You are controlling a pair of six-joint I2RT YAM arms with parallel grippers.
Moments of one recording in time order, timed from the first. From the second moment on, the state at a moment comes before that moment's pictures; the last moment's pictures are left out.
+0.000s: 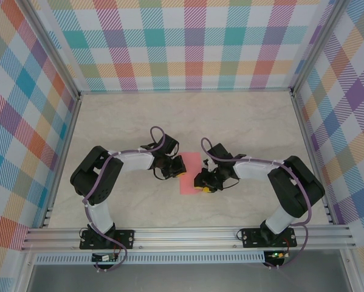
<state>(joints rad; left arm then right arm) -0.63 1.82 0.98 -0.26 0.38 -0.96 0.65 1.61 0.74 -0.33 -0.58 0.84</state>
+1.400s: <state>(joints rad) -0.61 1.89 1.06 -0.20 0.32 -0.90 0.65 1.51 0.79 -0.43 -0.51 1.03</state>
